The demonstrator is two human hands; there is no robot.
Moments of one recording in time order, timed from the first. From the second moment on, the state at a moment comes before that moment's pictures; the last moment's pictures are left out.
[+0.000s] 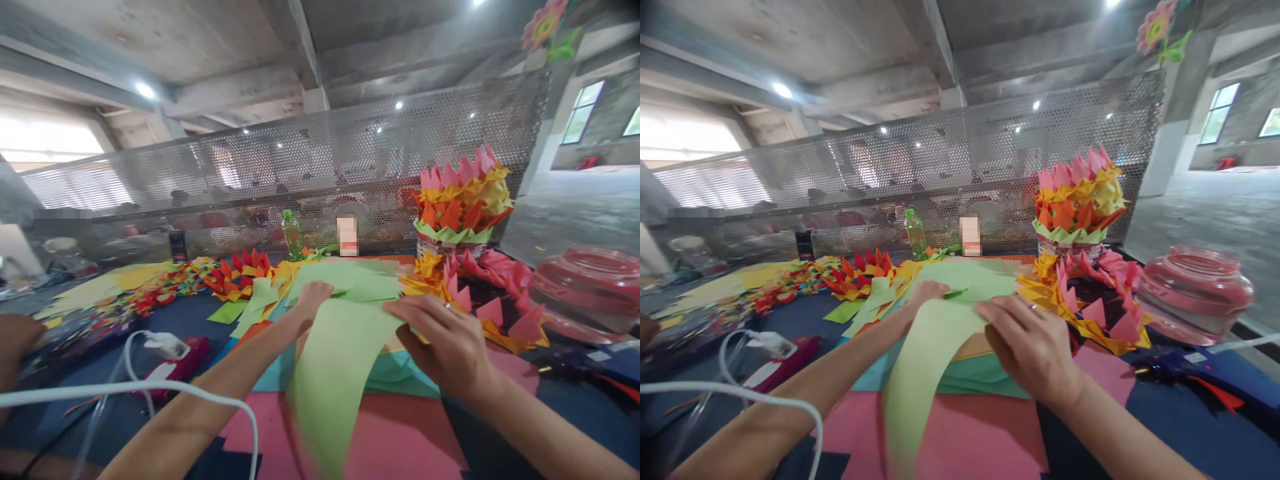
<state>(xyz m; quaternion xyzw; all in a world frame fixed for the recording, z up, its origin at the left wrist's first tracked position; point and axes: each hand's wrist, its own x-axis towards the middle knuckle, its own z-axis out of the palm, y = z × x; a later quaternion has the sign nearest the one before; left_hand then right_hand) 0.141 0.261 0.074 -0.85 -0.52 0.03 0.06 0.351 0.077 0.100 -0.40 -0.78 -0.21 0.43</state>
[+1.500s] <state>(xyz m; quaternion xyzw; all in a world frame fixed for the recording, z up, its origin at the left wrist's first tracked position) 0.108 0.157 0.093 -0.88 -0.40 -0.09 -0.23 0.387 0.128 0.064 -0.56 -0.79 0.04 0.25</state>
